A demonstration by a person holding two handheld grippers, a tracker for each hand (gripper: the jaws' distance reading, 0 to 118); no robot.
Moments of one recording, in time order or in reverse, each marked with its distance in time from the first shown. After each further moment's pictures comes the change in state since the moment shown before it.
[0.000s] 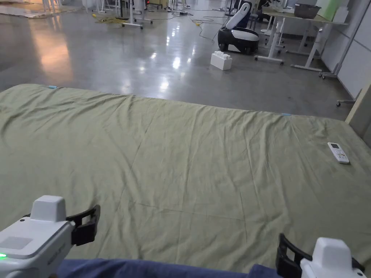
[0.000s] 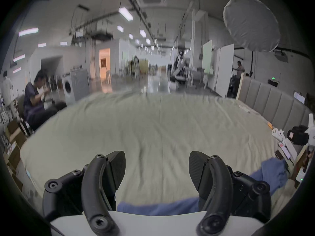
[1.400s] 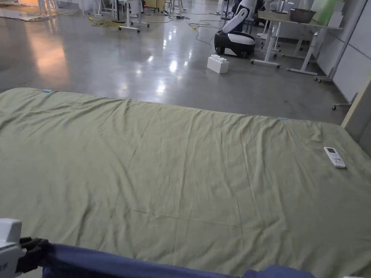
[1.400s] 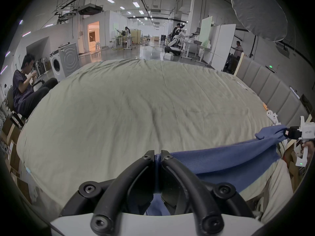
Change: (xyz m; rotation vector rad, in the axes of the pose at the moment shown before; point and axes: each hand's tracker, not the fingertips) left arm -0.090 -0.030 -0.008 -0.390 -0.121 0.011; right arm 0.078 -0.046 0.004 -0.492 0.187 -0.007
